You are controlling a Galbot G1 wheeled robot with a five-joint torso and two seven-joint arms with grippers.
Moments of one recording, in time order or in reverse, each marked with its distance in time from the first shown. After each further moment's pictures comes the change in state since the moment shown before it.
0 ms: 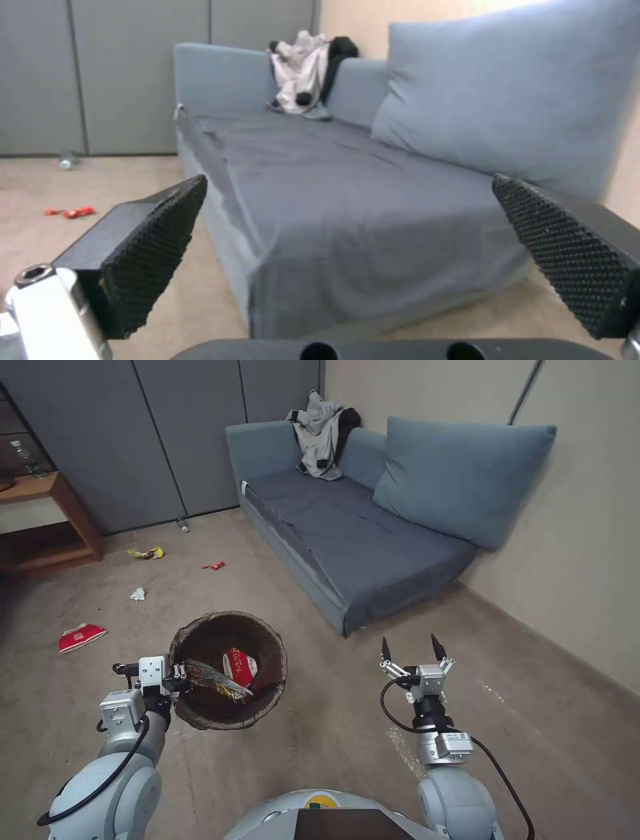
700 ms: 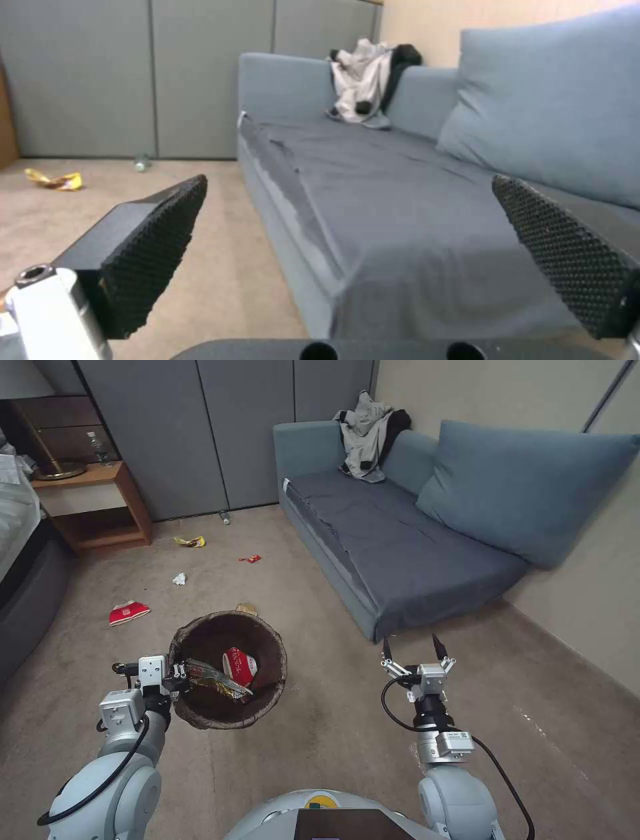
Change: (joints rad) left arm -0.002 -0.003 0.002 0.000 0.003 0.000 0.001; right arm 0.005 0.001 0.004 -0.002 0.005 0.002 0.001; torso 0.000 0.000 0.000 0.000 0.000
